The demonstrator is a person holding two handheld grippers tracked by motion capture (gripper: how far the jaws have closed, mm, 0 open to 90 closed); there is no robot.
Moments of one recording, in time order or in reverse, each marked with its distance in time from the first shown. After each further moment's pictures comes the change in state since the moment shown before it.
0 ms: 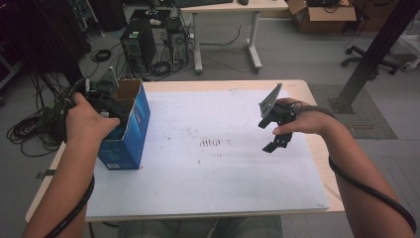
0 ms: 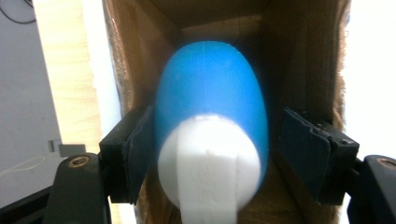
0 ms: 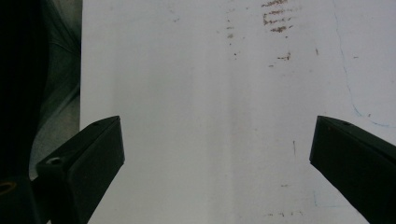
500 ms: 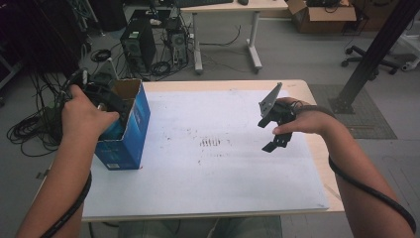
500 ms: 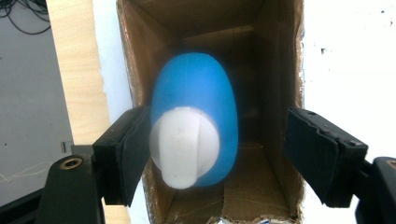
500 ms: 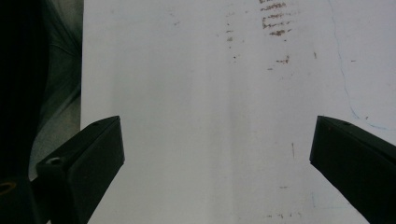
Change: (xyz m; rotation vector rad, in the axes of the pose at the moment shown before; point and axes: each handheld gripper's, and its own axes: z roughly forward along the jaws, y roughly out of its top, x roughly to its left) left arm -0.004 0.002 -0.024 -0.017 0.005 0.020; right arm 0.001 0.001 -0.002 -0.008 -0.003 -0.003
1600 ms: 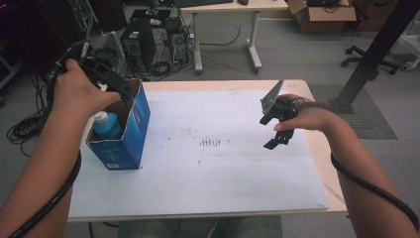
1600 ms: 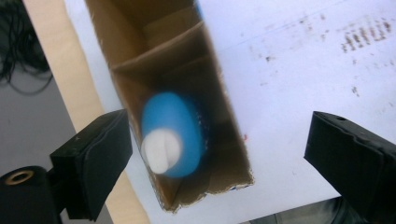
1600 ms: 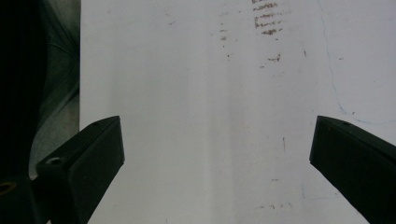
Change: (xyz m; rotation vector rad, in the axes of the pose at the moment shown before) left arm -0.016 0.014 -0.069 -0.090 -0.072 0.260; right arm -0.002 0.003 -0.010 0.011 -0.015 0.005
